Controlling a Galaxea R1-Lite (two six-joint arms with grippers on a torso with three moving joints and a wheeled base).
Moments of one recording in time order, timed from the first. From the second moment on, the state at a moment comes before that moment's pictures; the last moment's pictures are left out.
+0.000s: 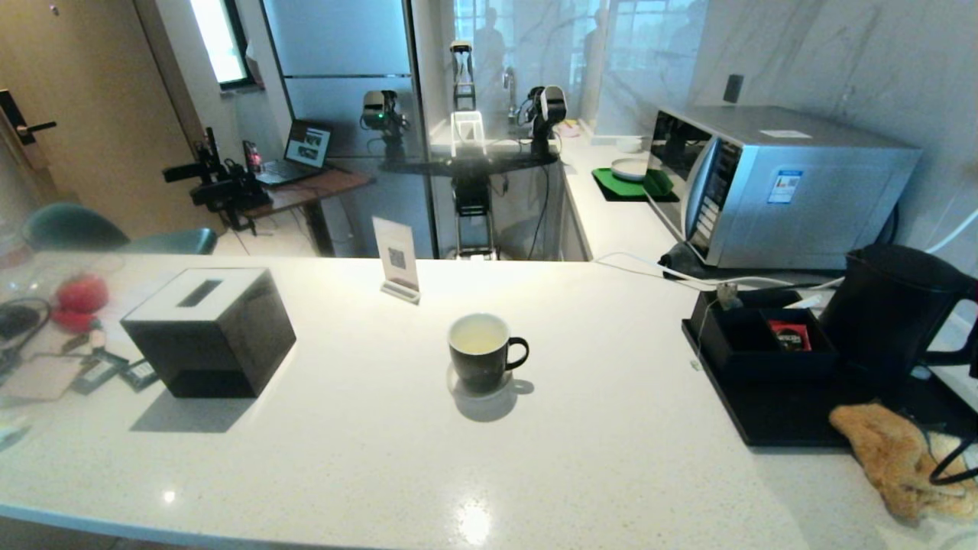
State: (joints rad) left arm -0.01 0.00 0.00 -0.01 0.01 0.01; right arm -0.56 1.85 -0.41 -1.29 -0.24 -0.13
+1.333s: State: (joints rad) left arm -0.01 0.00 0.00 -0.01 0.01 0.01; right arm -0.55 1.42 -0.10 -1.14 -0.12 -0.14
